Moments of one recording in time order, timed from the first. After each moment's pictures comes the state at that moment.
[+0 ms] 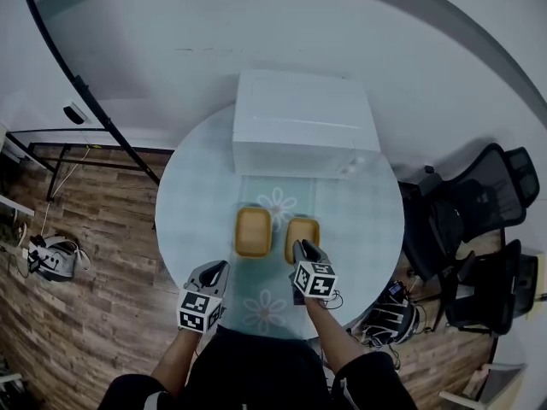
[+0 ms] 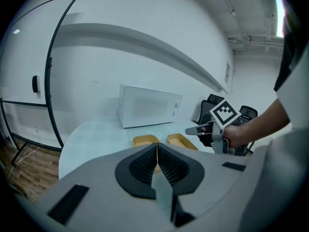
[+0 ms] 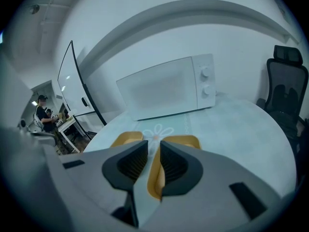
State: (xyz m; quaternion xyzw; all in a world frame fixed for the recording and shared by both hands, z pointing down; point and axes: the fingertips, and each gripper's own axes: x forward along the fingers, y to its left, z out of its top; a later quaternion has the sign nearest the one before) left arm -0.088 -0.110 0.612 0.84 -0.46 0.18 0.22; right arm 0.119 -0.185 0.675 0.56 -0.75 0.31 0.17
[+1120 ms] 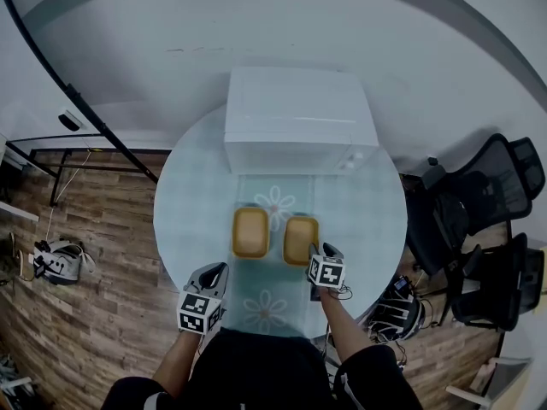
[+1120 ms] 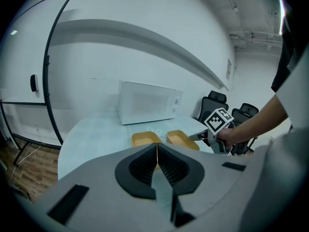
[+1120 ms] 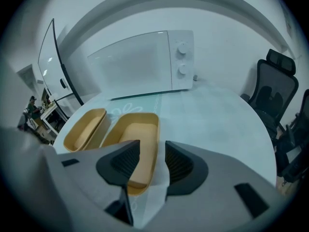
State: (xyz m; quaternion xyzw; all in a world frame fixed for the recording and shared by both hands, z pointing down) left arm -0.078 -0.114 0.621 0.84 -0.46 0.20 0.22; right arm 0.203 -0.181 0.749 0.59 -0.68 0.34 0.27
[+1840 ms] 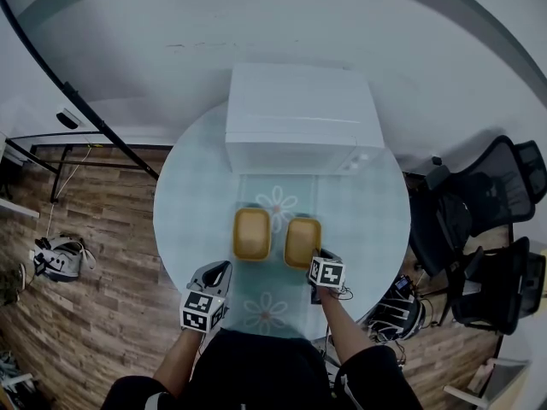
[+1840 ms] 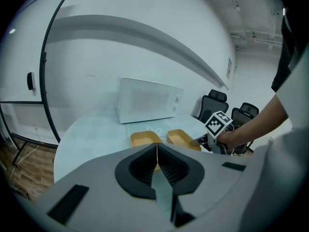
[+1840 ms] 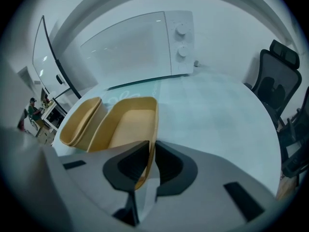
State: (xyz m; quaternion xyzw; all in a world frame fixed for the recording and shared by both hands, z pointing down) left arm -0.071 -0.127 0.629 0.83 -0.45 0.21 0.23; right arm 0.204 -0.170 0.779 0.57 -0.65 0.39 0.31
